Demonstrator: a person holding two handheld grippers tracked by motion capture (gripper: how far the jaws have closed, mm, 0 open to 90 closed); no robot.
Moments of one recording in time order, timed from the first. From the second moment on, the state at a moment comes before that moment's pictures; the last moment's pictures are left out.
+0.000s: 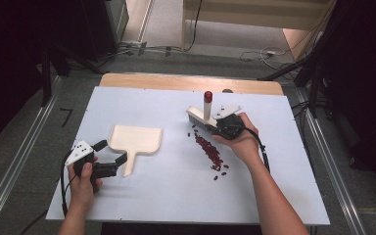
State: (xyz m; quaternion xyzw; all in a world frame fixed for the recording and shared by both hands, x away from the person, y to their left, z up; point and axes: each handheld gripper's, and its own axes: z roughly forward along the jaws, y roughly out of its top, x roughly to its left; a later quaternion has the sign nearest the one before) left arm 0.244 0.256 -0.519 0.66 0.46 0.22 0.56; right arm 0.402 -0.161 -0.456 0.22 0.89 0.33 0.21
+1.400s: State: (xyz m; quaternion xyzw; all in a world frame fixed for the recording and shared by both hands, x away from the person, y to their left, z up) left arm 0.244 0.255 -0.519 0.66 0.46 0.22 0.55; right arm 0.341 -0.132 -0.463 0.42 0.81 0.40 0.05
